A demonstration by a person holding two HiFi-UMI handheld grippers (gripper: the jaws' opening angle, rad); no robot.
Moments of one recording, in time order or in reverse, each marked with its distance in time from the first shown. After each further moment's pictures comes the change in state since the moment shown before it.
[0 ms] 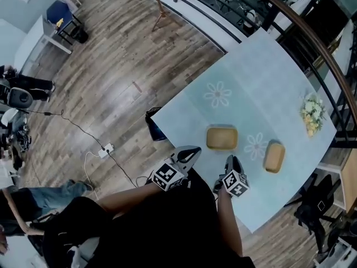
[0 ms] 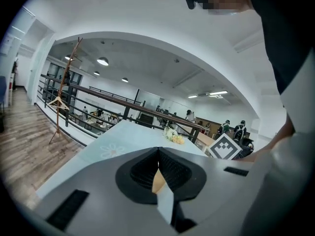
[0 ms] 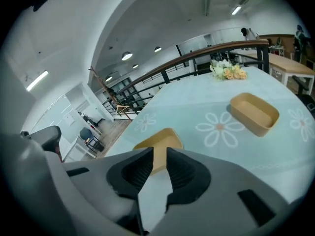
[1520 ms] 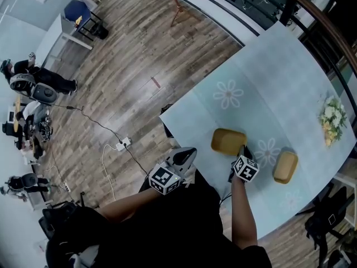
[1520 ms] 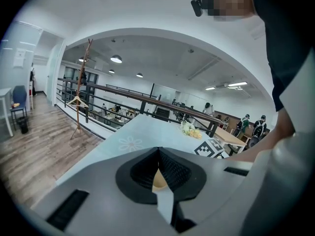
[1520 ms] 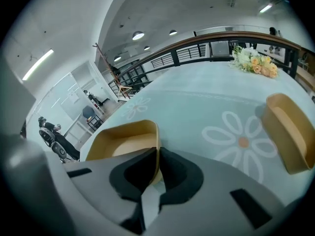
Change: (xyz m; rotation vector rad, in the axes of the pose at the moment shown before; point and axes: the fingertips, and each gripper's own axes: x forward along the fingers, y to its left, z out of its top) left arm 0.000 0.024 -0.006 -0.028 0.084 0.216; right arm 0.107 -0.038 0.008 -0.189 0.174 0.037
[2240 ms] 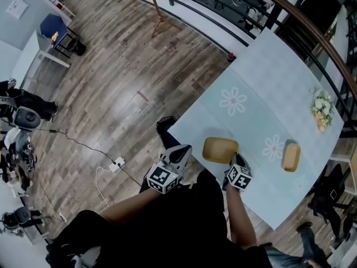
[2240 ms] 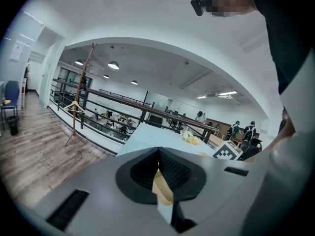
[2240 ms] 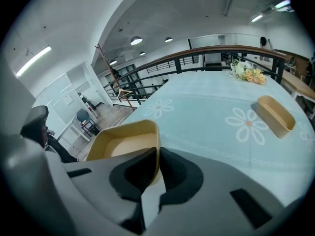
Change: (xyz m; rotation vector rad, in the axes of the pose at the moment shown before) left arm -0.056 0.117 0.012 0.008 -0.094 -0.111; right arm -0.030 0.121 -0.030 0.034 -0.070 -0.096
